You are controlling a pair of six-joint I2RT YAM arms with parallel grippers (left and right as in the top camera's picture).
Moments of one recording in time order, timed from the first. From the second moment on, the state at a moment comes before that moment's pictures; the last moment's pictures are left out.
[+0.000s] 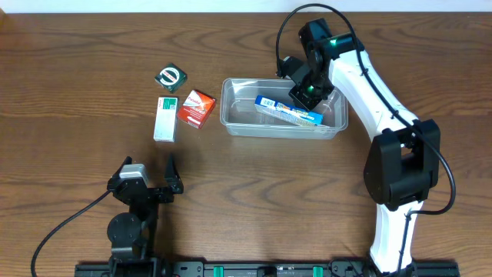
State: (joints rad) left arm 0.01 0.02 0.02 -0.12 0.01 -0.14; right arm 0.32 2.14 1.86 -1.16 -0.16 -0.46
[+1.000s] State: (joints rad) left arm 0.01 0.02 0.02 -0.12 0.01 -0.14; right arm 0.40 2.14 2.03 -1.41 -0.16 -0.39
